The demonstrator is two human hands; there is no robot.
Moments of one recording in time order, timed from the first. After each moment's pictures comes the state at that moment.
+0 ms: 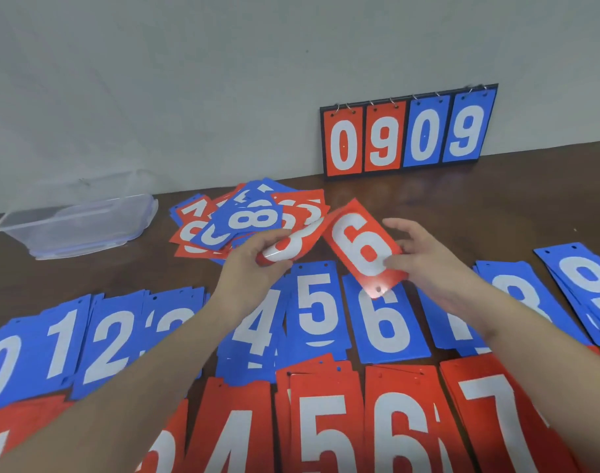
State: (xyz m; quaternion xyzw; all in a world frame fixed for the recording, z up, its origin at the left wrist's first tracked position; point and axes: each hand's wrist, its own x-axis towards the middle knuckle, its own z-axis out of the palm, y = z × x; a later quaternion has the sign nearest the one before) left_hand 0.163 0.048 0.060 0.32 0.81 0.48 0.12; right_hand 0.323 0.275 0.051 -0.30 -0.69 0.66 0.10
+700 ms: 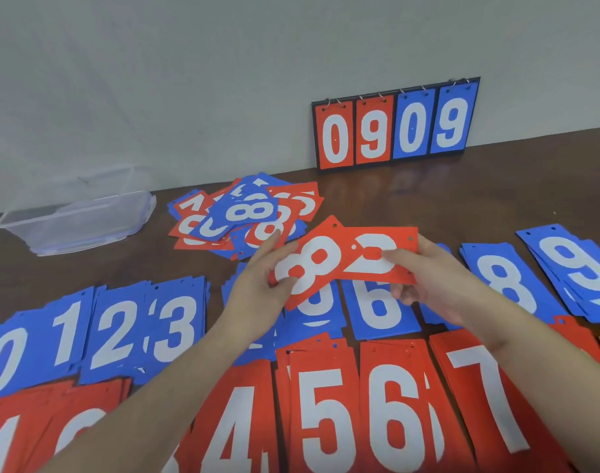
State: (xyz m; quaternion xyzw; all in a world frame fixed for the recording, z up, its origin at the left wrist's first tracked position) left_hand 0.216 0.028 0.062 0.35 0.79 0.46 0.17; right_hand 0.365 0.240 0.065 -0.30 -0.63 0.71 0.09
